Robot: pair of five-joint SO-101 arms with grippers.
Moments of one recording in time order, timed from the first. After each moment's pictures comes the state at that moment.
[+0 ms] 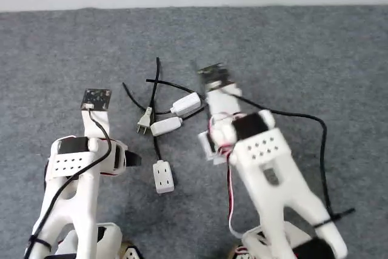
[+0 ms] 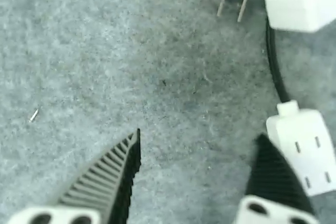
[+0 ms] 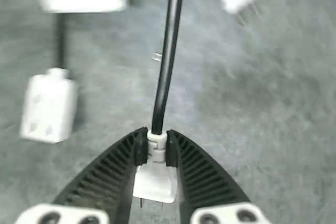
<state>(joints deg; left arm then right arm) -9.5 -30.3 57.3 65.4 -4.3 -28.8 -27.4 32.5 73.2 0.6</state>
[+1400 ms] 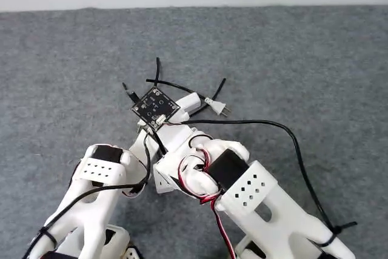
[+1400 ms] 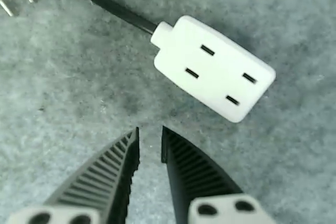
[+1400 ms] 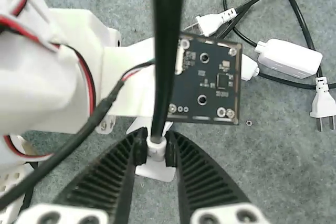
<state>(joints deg) 7.8 -30.1 63.8 66.1 -28.4 -48.4 -36.2 32.6 68.7 1.2</state>
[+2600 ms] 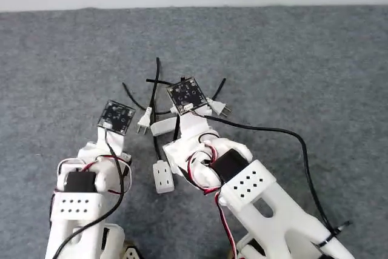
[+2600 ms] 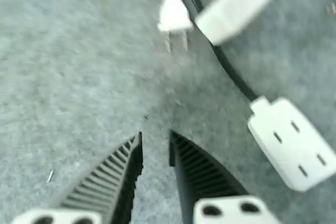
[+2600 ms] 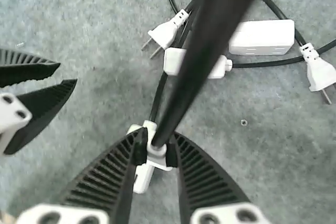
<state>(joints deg) -3.7 -56.5 72.6 58.5 -13.3 -41.7 -36.3 47.2 49.8 -13.8</state>
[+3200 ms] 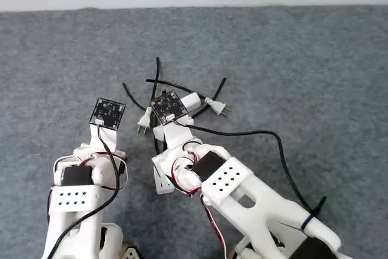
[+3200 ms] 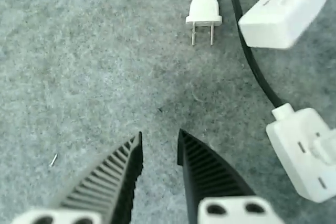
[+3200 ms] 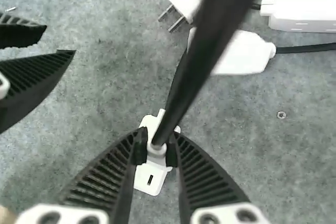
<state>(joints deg) -7.1 -50.9 71.4 57.1 -12.0 -46.8 -25.7 49.1 43.5 -14.8</state>
